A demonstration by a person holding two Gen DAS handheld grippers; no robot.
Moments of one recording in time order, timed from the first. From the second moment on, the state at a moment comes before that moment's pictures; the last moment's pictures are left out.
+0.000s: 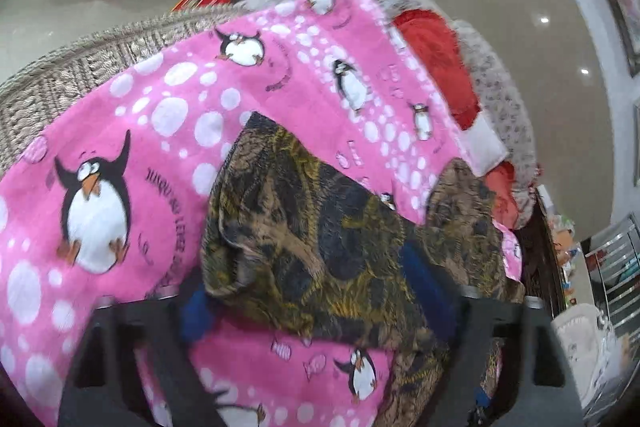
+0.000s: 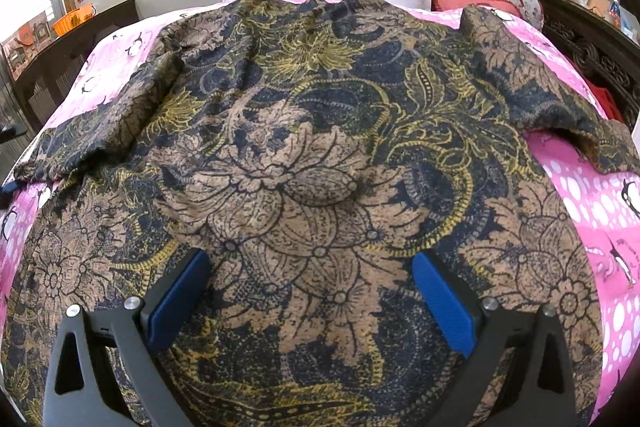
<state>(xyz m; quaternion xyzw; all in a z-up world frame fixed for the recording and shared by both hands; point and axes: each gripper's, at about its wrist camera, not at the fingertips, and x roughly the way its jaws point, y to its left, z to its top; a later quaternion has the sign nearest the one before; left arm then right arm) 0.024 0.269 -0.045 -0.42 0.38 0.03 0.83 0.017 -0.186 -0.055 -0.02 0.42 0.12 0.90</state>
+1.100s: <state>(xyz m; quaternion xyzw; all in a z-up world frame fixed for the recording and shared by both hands) 0.128 0.009 0.027 -0.18 0.37 -0.17 0.90 0.017 -0.184 -0.056 -0.02 0.42 0.12 0.90</state>
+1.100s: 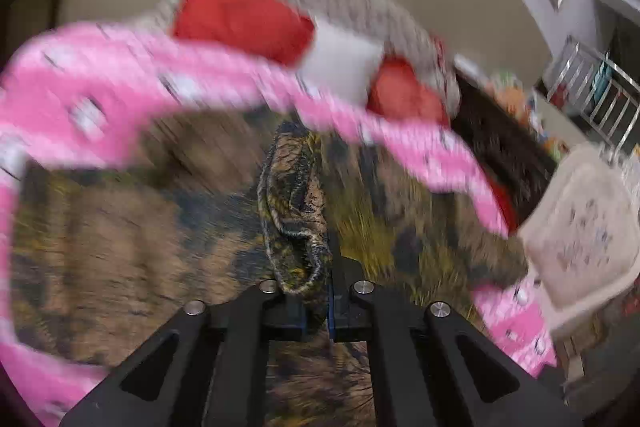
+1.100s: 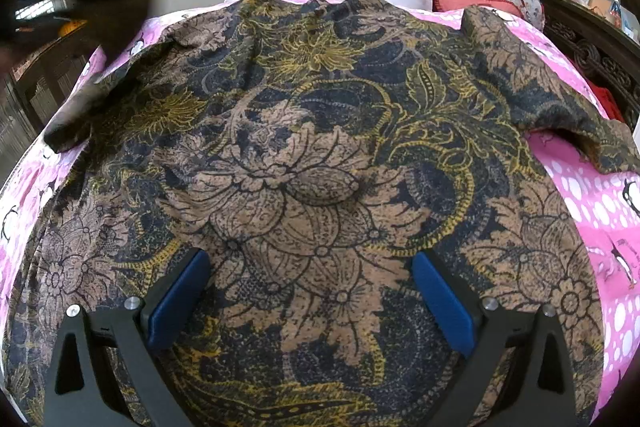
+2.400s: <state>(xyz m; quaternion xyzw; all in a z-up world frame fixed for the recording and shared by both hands) 0.022 0.089 -0.046 -0.18 0.39 -0.09 0.90 0.141 -0.252 0.001 0.13 0.40 0.23 0.88</state>
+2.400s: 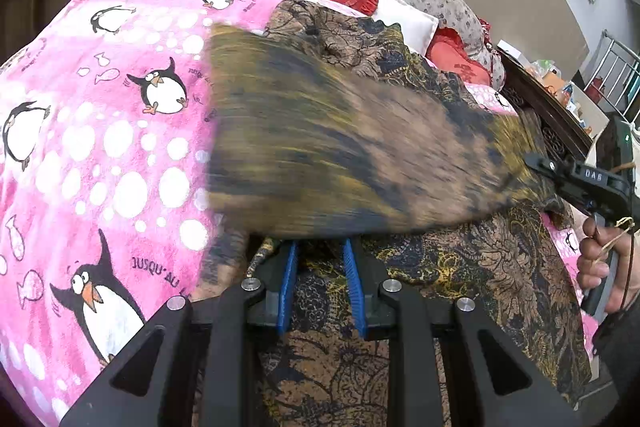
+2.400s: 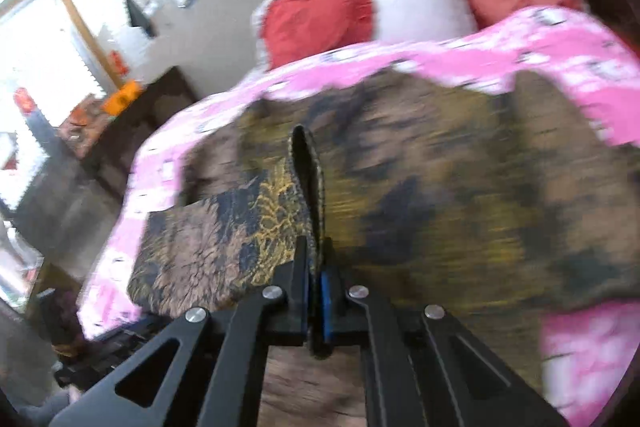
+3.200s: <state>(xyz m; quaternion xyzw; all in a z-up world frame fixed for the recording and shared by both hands) 0.075 0.060 -0.003 -0.12 0.38 -0.07 0.91 0.102 -0.293 0.006 0.02 0.38 0.22 0.90</state>
